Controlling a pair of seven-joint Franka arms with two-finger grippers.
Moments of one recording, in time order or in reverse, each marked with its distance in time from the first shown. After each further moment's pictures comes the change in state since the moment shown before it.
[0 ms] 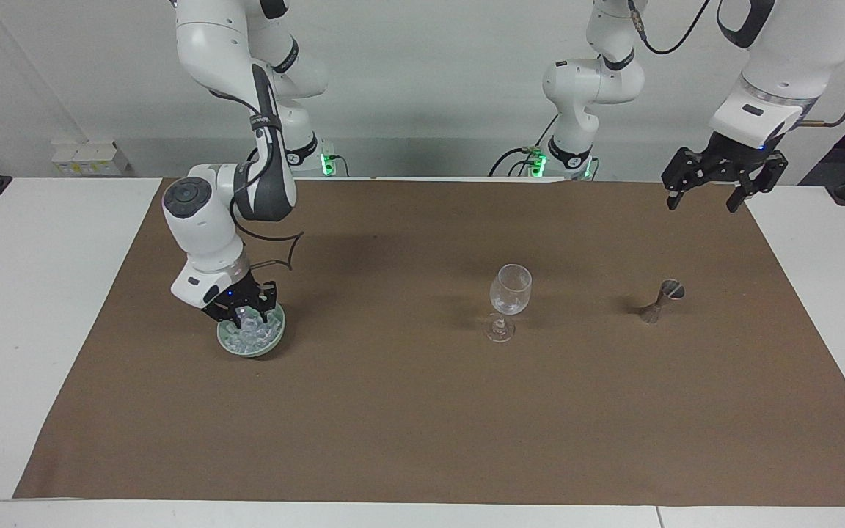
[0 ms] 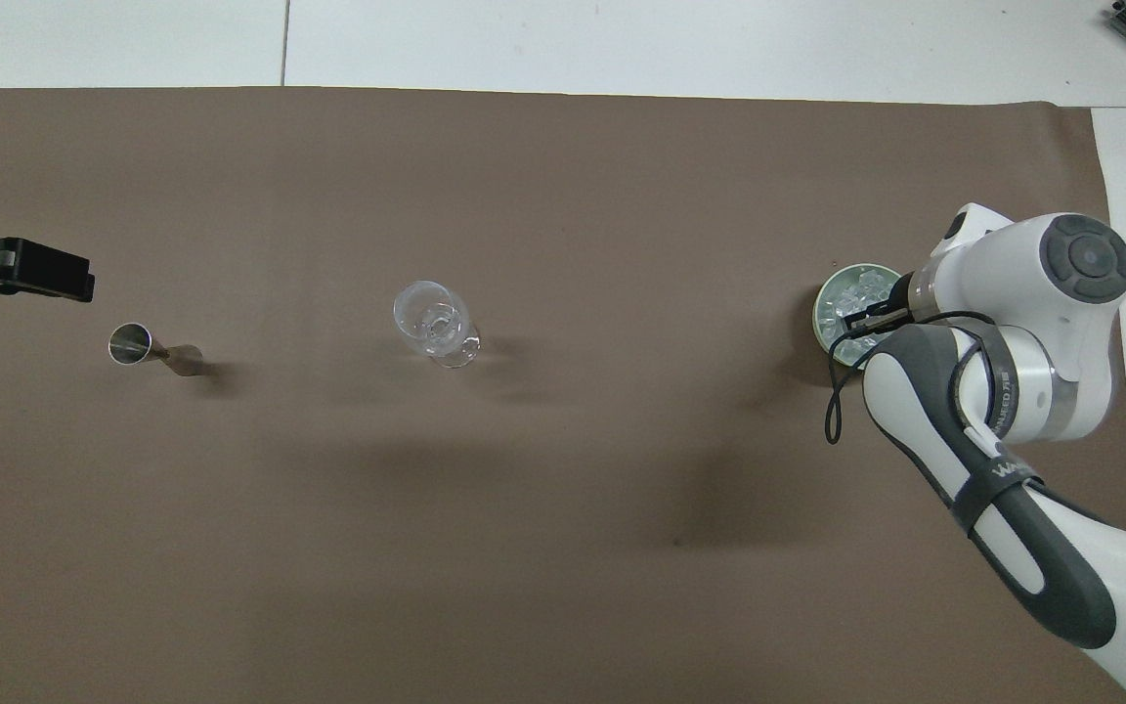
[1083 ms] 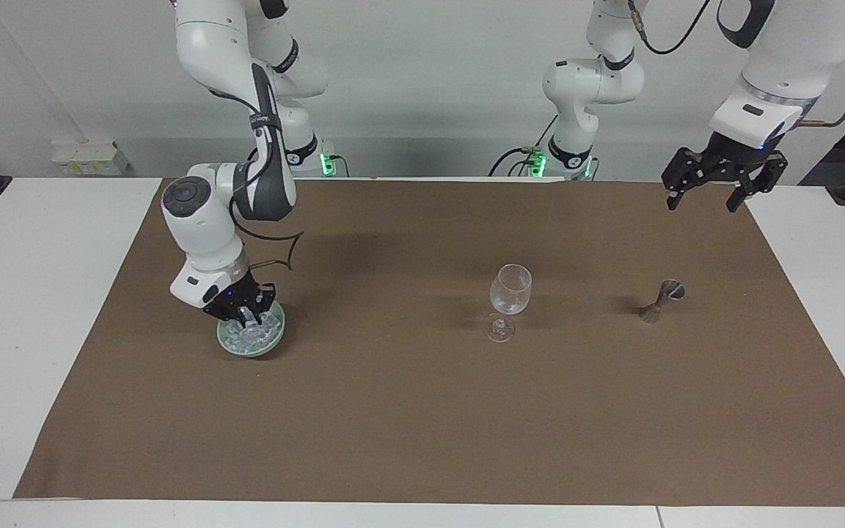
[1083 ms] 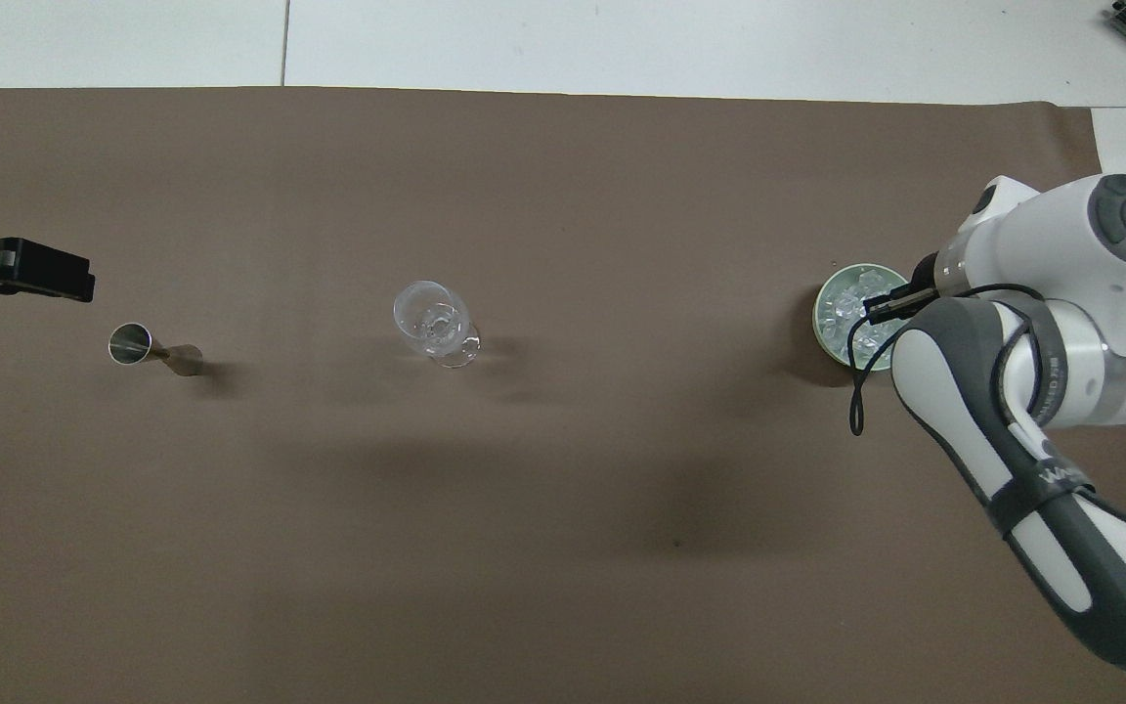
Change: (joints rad) left arm 0.000 0.000 0.000 0.000 -0.001 0.000 0.000; right arm 0.000 -0.061 0.000 0.116 0.002 -0.200 0.023
